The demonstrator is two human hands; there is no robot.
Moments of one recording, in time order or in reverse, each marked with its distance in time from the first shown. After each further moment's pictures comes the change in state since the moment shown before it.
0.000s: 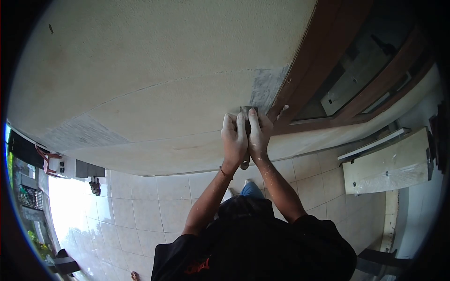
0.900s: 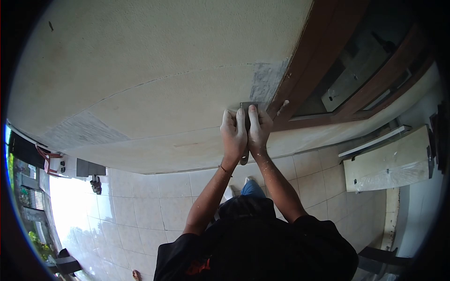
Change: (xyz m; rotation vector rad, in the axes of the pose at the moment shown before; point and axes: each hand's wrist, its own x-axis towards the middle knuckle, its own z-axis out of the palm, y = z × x) left_hand 0.000 -0.007 -0.002 0.008 0.007 0.025; right_hand 0.001 0.008 0.001 -0.002 0.037 -0.077
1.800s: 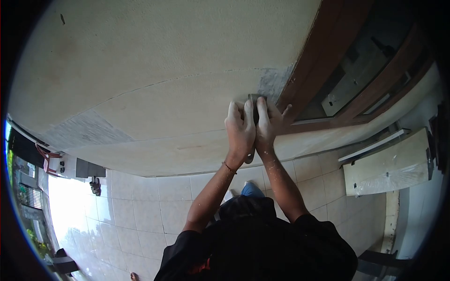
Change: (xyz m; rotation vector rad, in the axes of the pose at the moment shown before) left_hand 0.017 0.052 0.007 0.103 0.018 0.097; right_hand 0.016 -0.051 0.018 0.051 0.025 -0.043
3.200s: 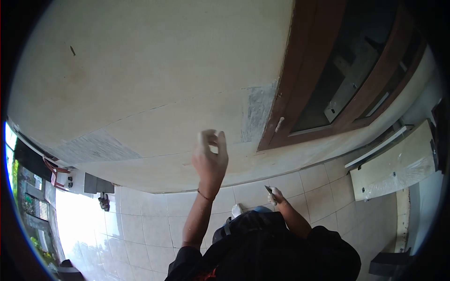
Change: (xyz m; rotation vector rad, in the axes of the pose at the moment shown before) left_hand -0.016 0.036 -0.060 0.576 0.184 0.272; right_hand -0.199 0.327 -0.307 -0.078 -0.143 1.361
